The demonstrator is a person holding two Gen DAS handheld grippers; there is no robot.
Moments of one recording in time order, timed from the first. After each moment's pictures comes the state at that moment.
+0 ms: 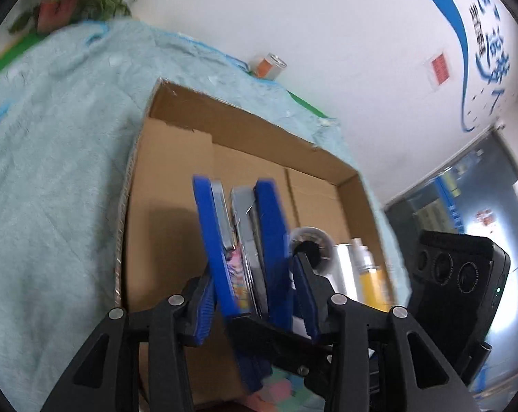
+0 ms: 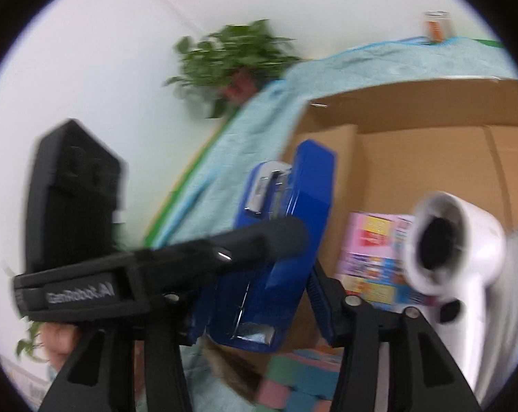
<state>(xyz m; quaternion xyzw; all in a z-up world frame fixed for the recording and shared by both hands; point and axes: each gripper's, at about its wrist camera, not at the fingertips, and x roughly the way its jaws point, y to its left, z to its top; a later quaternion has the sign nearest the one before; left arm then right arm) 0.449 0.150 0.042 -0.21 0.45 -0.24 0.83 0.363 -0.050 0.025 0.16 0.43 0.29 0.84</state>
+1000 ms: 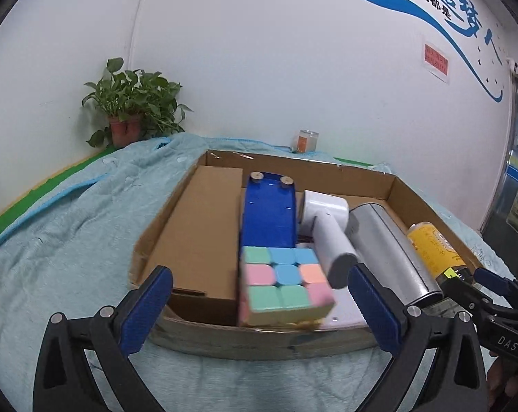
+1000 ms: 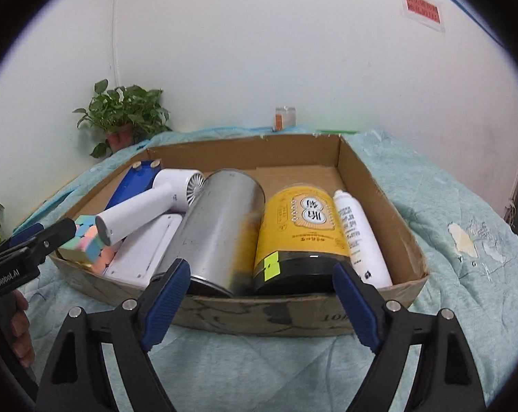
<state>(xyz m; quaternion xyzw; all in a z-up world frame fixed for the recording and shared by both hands) 0.262 0.054 0.008 -0.05 0.24 -0.04 0.97 0.198 -0.198 -0.003 0.02 0.24 0.03 0.97</state>
